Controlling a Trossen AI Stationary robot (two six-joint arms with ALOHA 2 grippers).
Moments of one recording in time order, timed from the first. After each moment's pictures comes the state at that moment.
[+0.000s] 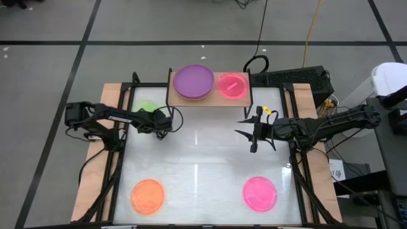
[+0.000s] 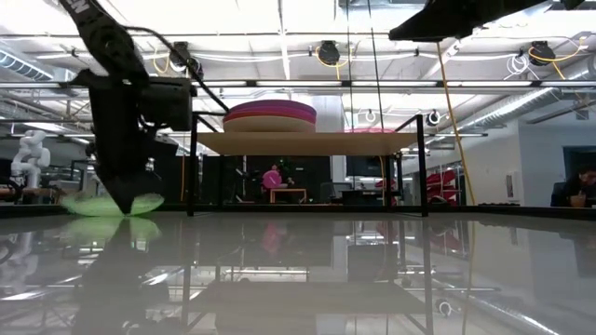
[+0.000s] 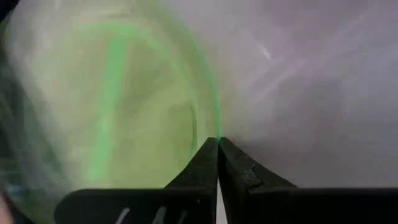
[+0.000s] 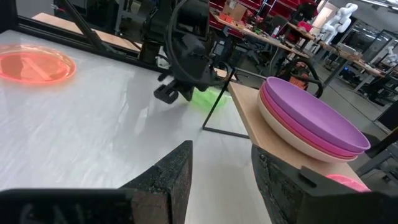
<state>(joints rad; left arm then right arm) 0.23 1.48 0.62 -0.69 -0.49 -0.58 0.18 0.89 0.60 0.04 0.42 -0.27</state>
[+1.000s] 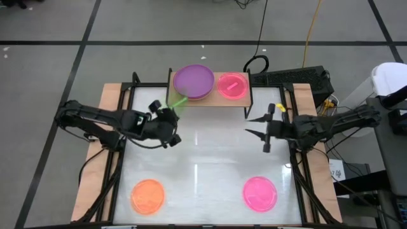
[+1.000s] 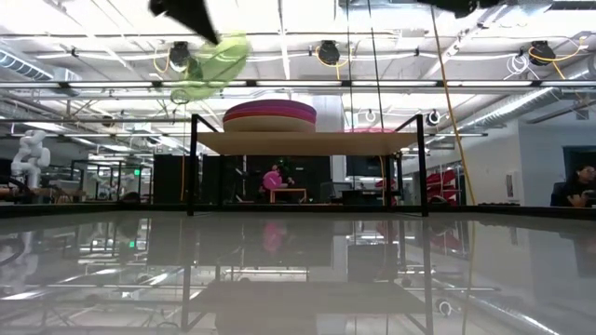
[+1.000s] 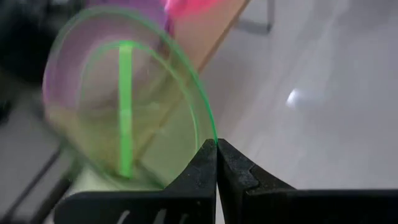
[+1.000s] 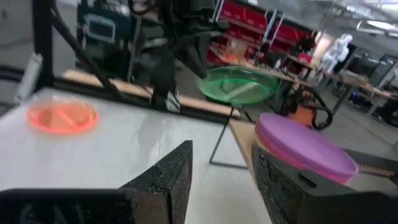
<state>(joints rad) -0.20 1.34 1.32 -0.95 -0.68 -0.43 0.24 0.70 0.60 -0.01 0.42 -0.25</state>
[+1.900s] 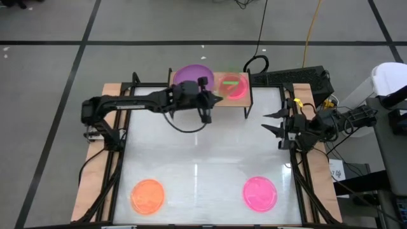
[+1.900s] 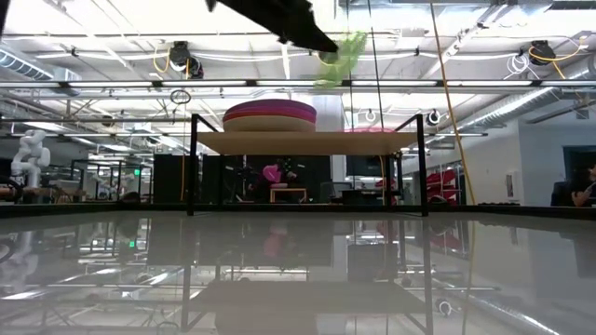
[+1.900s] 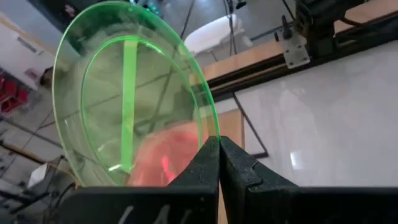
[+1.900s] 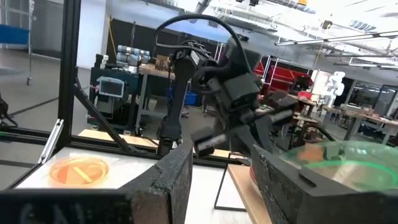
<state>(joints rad) 0.20 1.65 1.40 -0.08 -0.10 0.53 0.31 0.48 0.60 -0.01 0.42 -0.25</state>
